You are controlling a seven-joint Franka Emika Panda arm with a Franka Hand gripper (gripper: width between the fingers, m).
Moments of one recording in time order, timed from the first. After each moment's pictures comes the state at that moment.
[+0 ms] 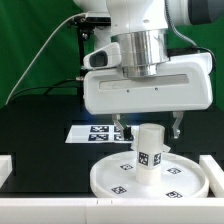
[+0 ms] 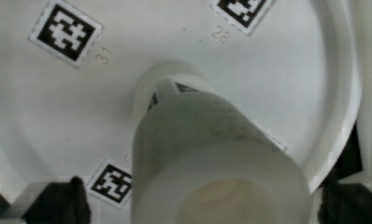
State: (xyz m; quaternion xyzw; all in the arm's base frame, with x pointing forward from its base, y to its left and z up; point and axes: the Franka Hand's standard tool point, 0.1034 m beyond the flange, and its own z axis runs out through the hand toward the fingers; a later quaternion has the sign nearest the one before) arm 0.567 0.036 0.083 -0.98 0.17 -0.04 0.06
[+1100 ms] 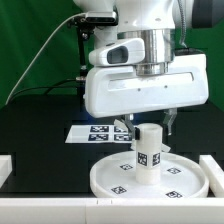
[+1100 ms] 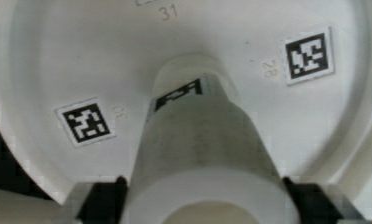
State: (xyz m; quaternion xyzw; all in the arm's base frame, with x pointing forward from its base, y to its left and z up) arm 0.566 0.038 0.084 -0.99 -0.09 -0.05 0.02
